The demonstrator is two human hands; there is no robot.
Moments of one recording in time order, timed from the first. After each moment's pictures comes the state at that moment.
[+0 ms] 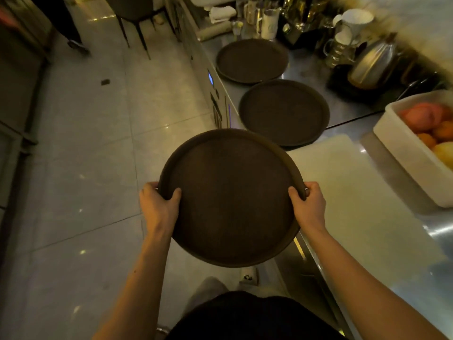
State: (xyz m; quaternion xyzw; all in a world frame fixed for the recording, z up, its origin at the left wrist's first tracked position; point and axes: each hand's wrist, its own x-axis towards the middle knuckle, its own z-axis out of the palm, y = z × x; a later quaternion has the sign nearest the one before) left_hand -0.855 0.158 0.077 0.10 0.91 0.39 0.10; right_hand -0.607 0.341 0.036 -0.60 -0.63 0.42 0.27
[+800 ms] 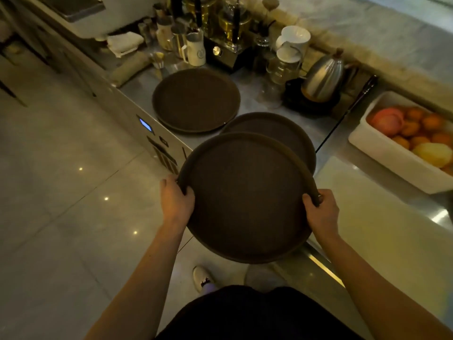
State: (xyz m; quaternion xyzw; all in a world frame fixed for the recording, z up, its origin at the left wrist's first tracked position) left_hand -1.077 0.460 0.063 0.38 0.83 0.31 0.26; right_hand -0.760 0.470 0.030 -0.78 -0.46 0.27 0.32
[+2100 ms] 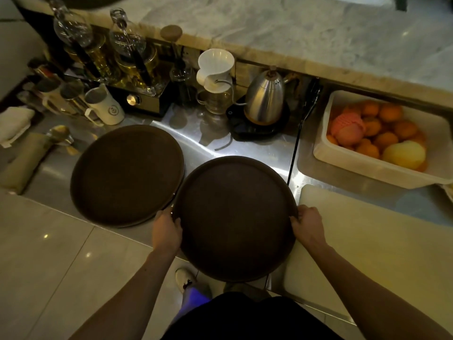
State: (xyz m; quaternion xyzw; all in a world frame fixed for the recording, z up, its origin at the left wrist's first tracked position) left_hand -1.041 0.706 -0.008 0.60 0.75 0.08 0.28; right_hand -0.707 0.618 -0.030 -0.86 -0.41 0.26 0.15
